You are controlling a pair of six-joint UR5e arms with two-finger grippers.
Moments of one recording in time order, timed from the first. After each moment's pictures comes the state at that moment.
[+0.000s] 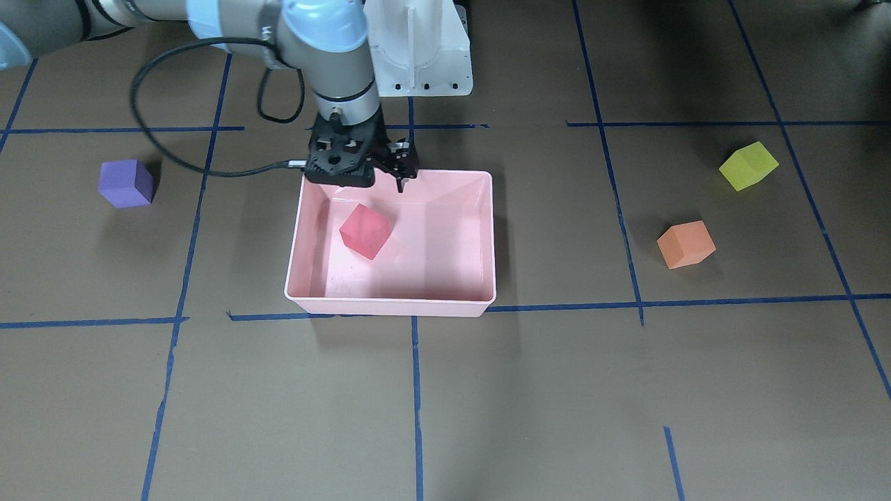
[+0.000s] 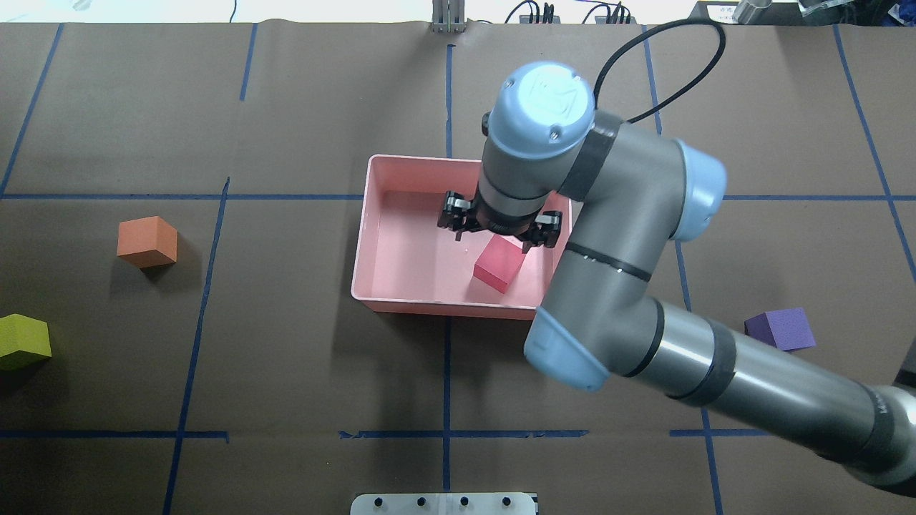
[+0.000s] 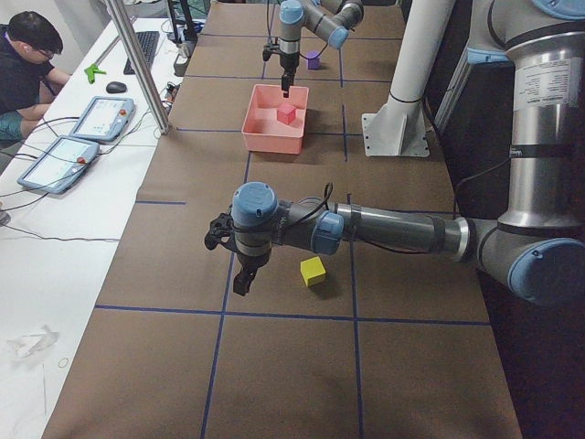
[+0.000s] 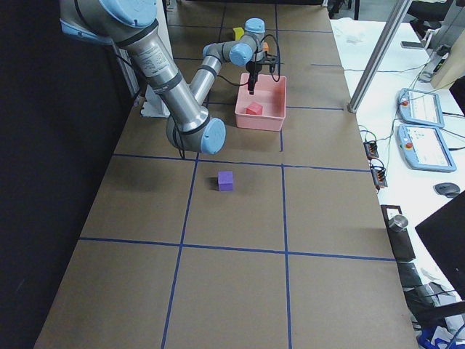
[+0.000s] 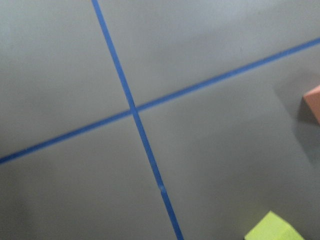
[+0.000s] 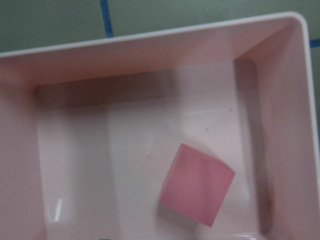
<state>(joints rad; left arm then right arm) -1.52 -1.51 -1.76 -1.70 -2.38 0.12 0.63 -0.82 1.76 -1.75 1.99 1.28</state>
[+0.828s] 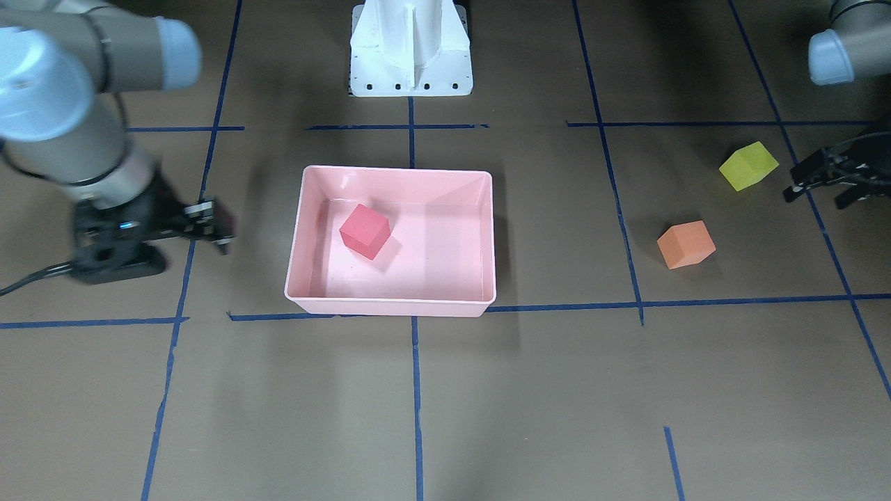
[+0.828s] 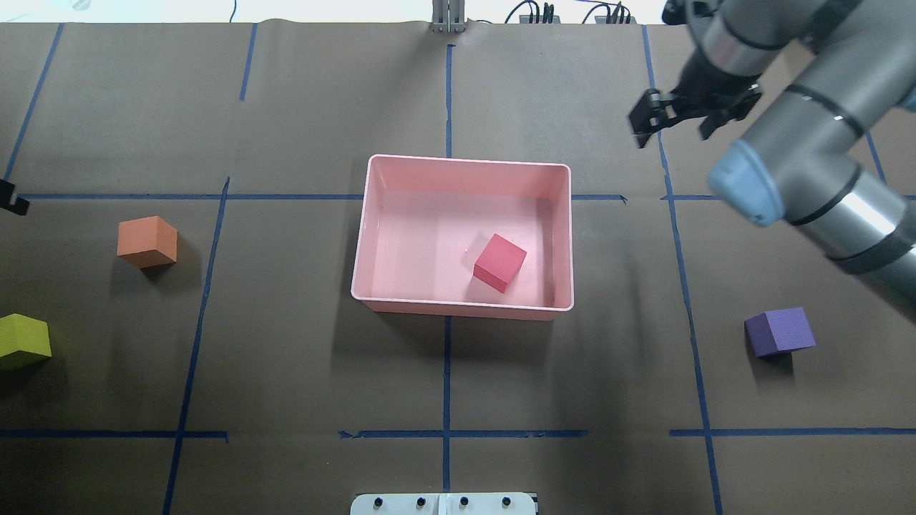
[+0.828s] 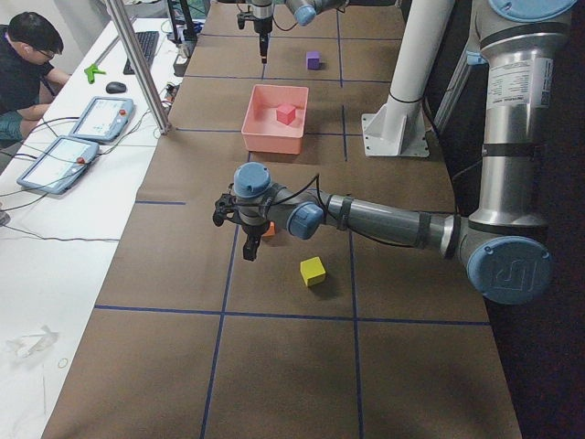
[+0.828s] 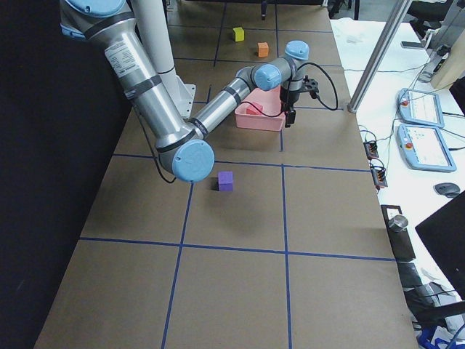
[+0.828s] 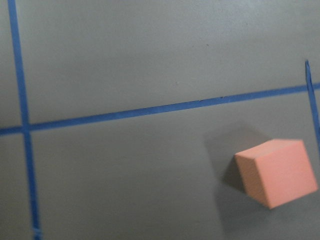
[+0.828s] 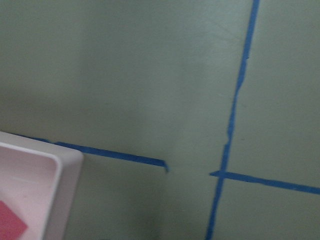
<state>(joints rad) -1.21 -1.57 -1.75 -1.89 -2.36 -0.60 1.04 -1.05 1.75 -1.79 2.18 0.49</state>
